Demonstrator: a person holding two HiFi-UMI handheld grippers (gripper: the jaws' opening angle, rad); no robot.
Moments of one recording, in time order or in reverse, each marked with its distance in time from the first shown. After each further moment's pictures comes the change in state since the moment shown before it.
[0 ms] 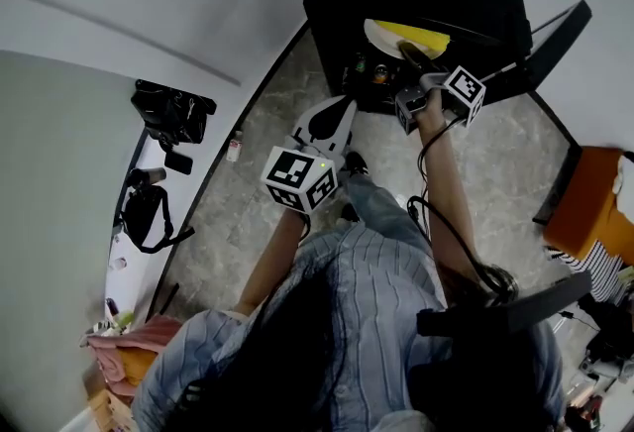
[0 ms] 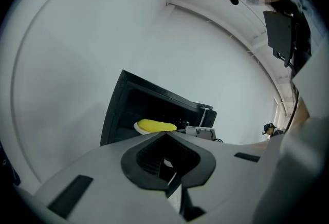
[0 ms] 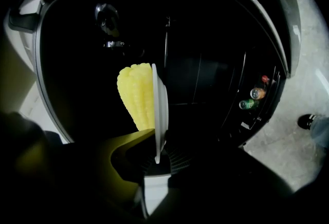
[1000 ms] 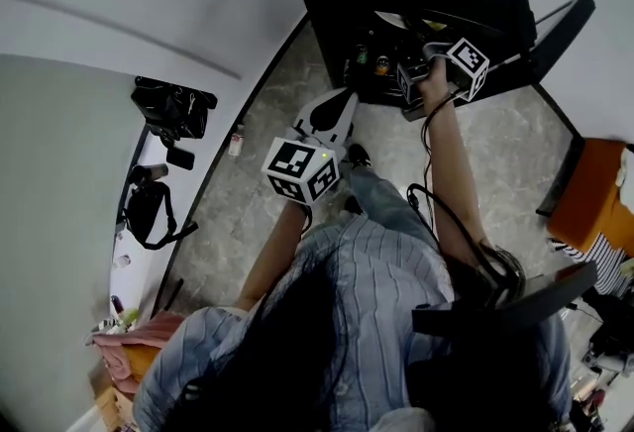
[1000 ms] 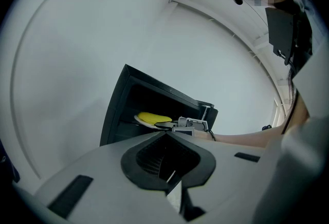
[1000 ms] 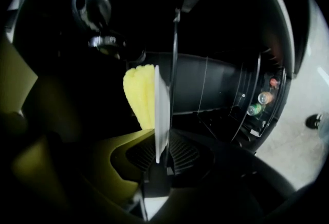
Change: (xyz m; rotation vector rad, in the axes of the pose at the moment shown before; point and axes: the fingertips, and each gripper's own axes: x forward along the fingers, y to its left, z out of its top) left arm 0.003 0.006 -0.008 -0.022 0.028 -0.004; right arm 0.034 0.010 0.031 -0.003 -0.059 0.026
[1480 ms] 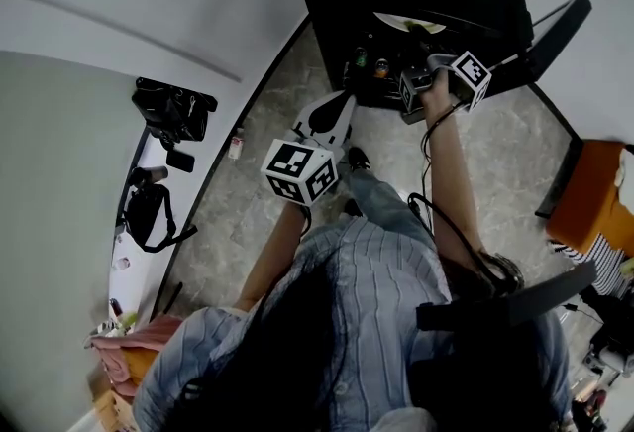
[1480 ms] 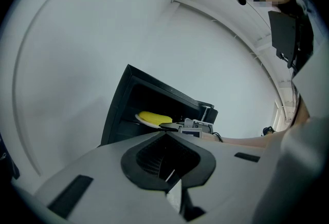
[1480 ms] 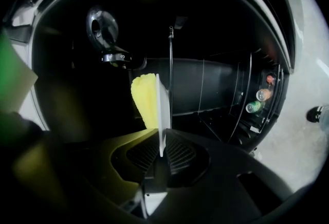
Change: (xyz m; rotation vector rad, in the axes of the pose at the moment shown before) left arm -0.005 0.001 -0.002 -0.021 0.005 0.005; right arm -0.023 -0.001 -0.001 0.045 -0.043 0.013
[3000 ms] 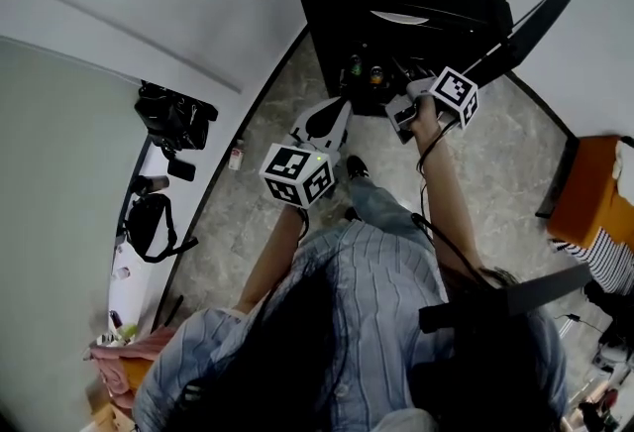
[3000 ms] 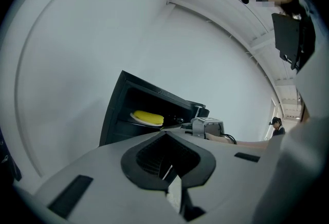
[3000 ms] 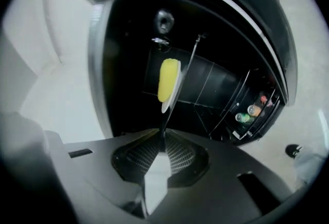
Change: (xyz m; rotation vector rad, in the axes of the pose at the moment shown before) left arm -0.023 -0.021 -0.001 0.026 -0.005 -0.020; right arm -0.057 0.010 -0.057 -0.282 0.133 -0.054
